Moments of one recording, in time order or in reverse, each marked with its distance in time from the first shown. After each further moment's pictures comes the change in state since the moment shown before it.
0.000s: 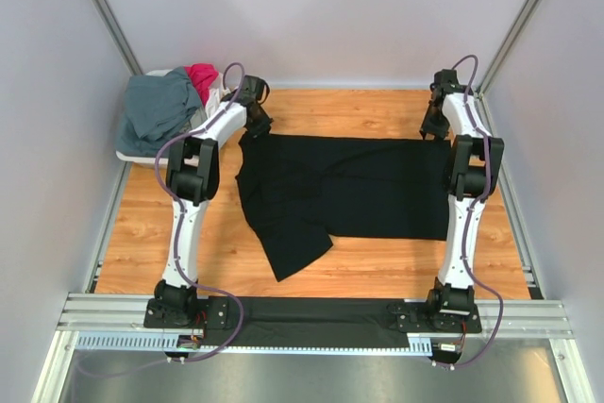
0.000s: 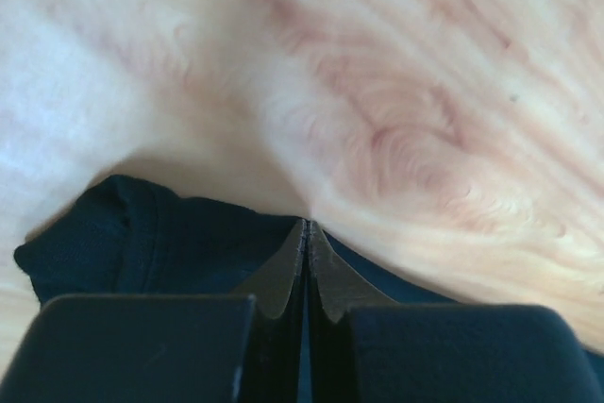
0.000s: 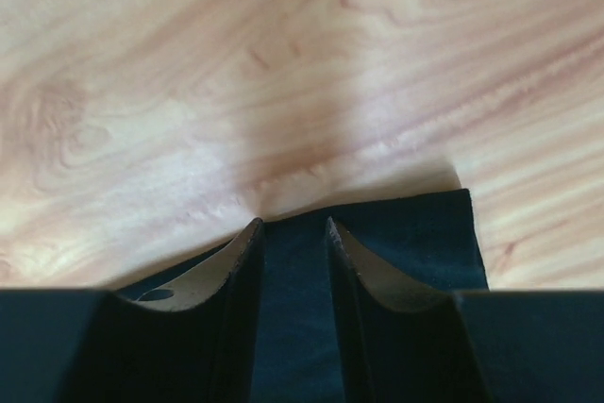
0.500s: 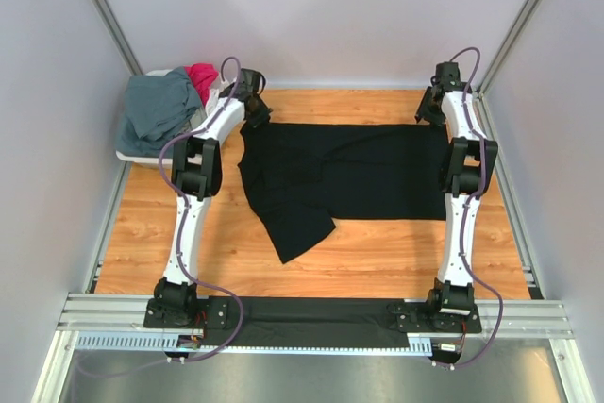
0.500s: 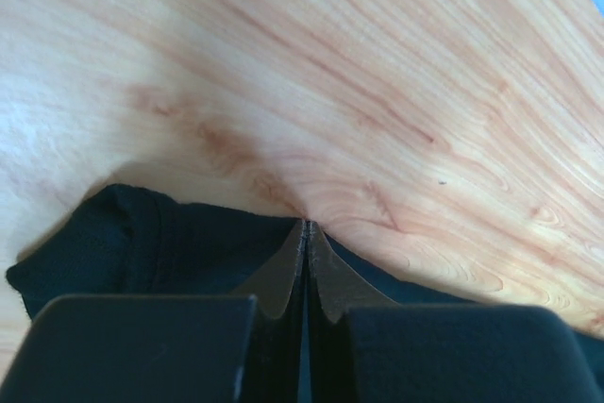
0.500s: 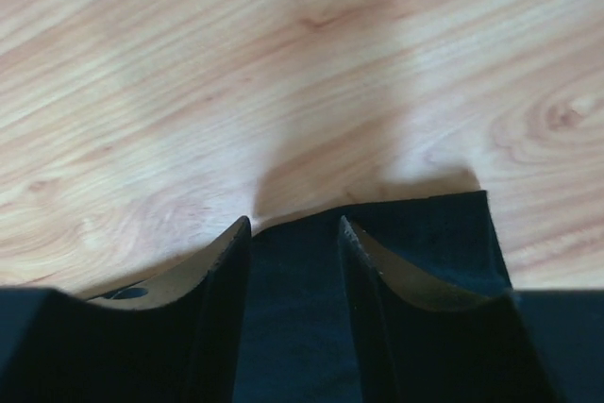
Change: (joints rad) left arm 0.038 0.158 0.253 -0.005 0.048 0.003; right arm -0.005 0.150 0.249 0.071 -0.080 0.012
